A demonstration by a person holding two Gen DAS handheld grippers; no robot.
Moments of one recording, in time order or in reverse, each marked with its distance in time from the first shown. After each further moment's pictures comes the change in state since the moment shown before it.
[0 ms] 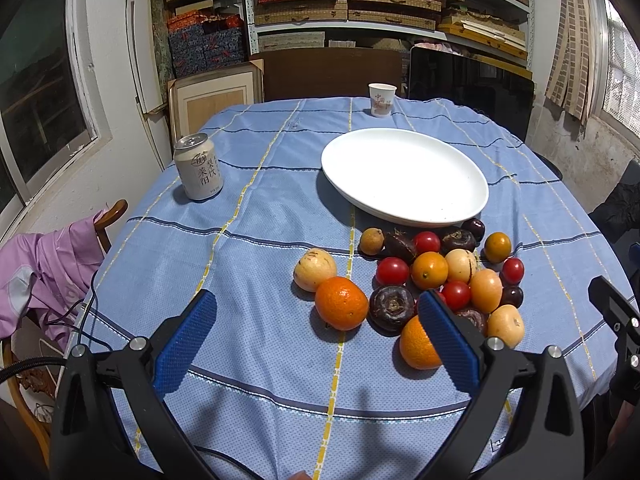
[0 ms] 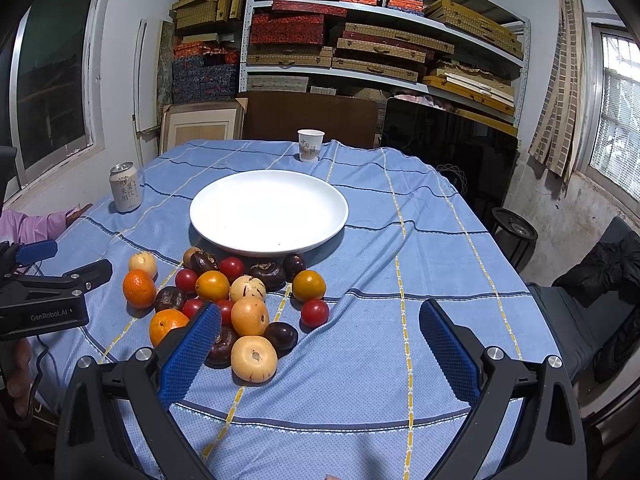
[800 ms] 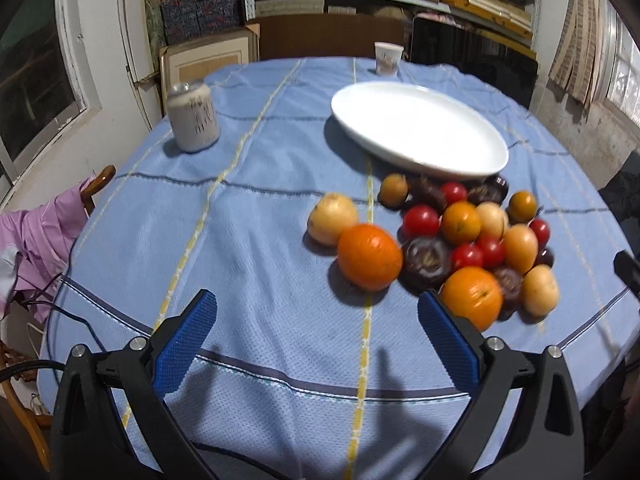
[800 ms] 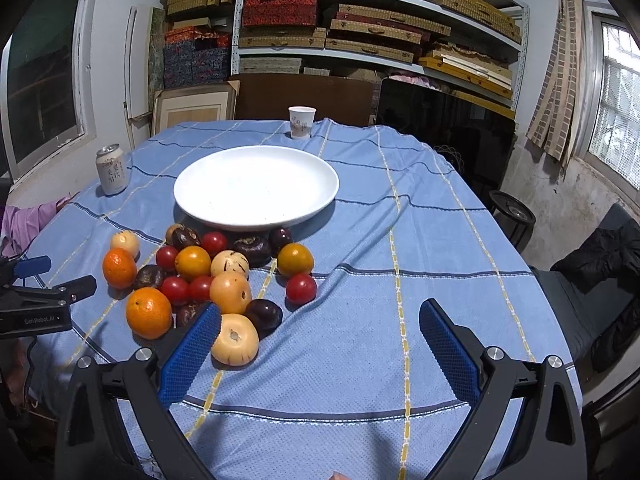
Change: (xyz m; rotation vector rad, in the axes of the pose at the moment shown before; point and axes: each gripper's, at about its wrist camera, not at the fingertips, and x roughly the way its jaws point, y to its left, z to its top) left arm 0.045 0.016 -0.030 -0.004 0.123 -0.032; right arm 0.021 -0.007 -0.017 0.007 0.070 -0.018
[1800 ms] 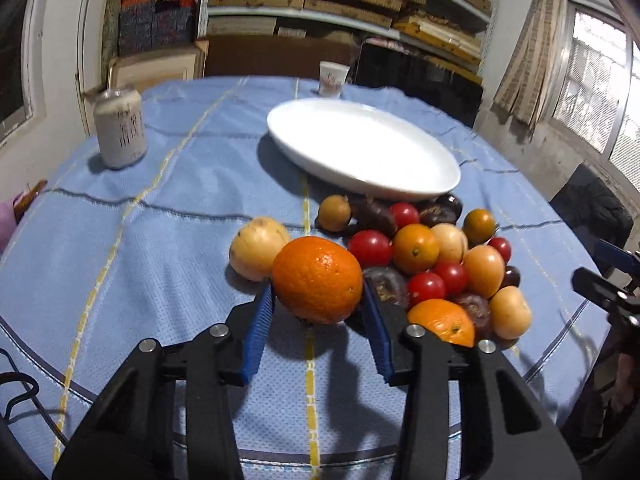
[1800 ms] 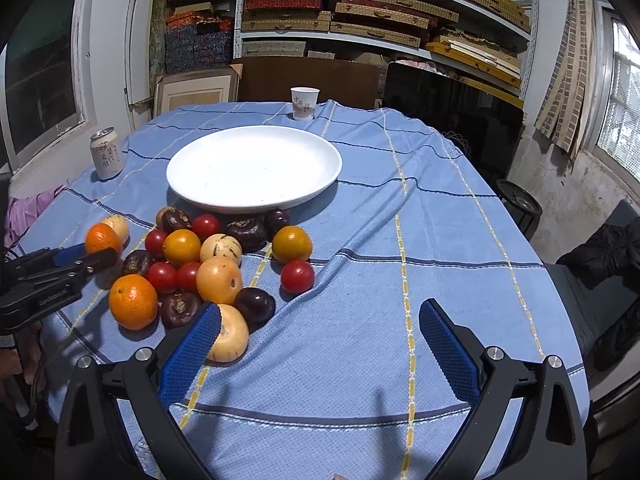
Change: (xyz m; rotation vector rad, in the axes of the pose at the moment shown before) left arm 0.030 -0.008 0.004 -0.001 -0.133 -0.251; right arm 0.027 -0.004 -0.001 -0.017 0.055 0.006
